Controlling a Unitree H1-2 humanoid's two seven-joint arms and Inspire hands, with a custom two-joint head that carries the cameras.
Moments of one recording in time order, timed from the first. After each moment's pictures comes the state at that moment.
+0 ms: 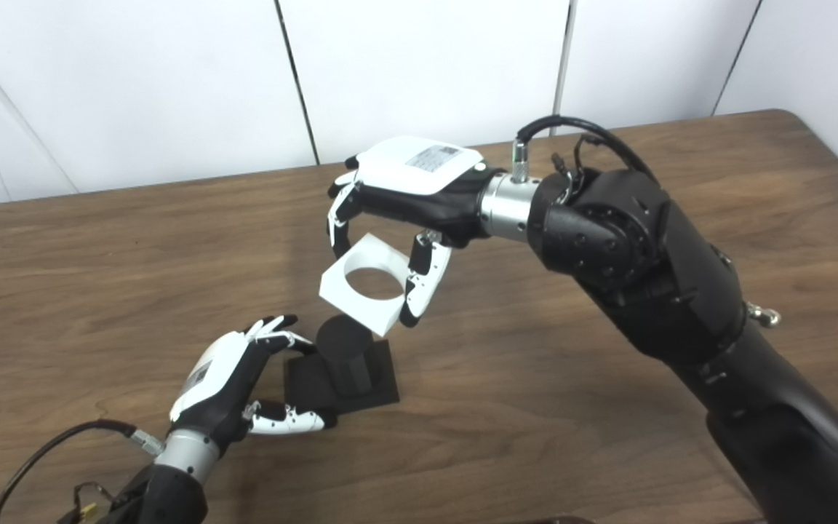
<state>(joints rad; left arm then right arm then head) 0.01 0.10 -0.28 -0.44 0.86 0.44 -0.46 -0.67 -0.50 0.37 -0.49 -0.57 0.23 0.86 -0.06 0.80</state>
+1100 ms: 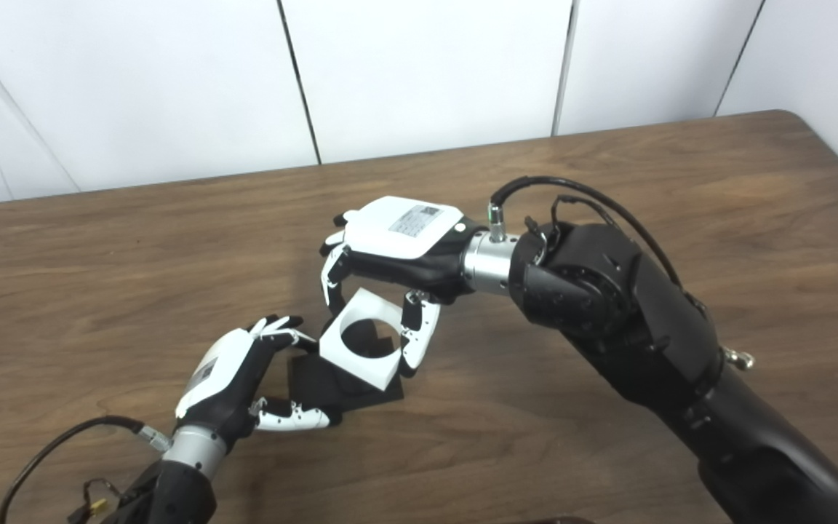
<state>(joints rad) 0.01 0.06 -0.29 -0.44 0.91 0.45 -0.48 -0.56 -0.45 0.42 -0.48 -0.62 0.09 0.83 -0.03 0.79</state>
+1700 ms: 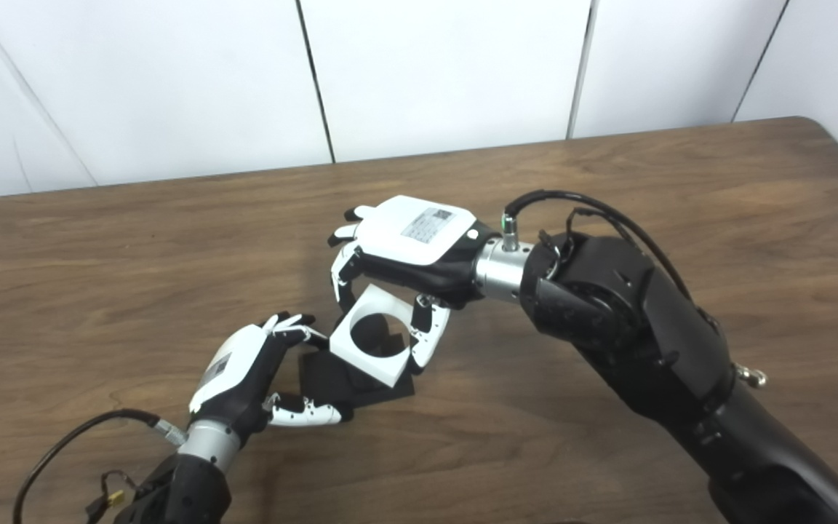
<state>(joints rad) 0.01 0.04 -0.29 -0.44 0.93 0.45 -0.47 -0.56 -0.43 0.44 -0.46 -0.67 0.03 0.80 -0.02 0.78</state>
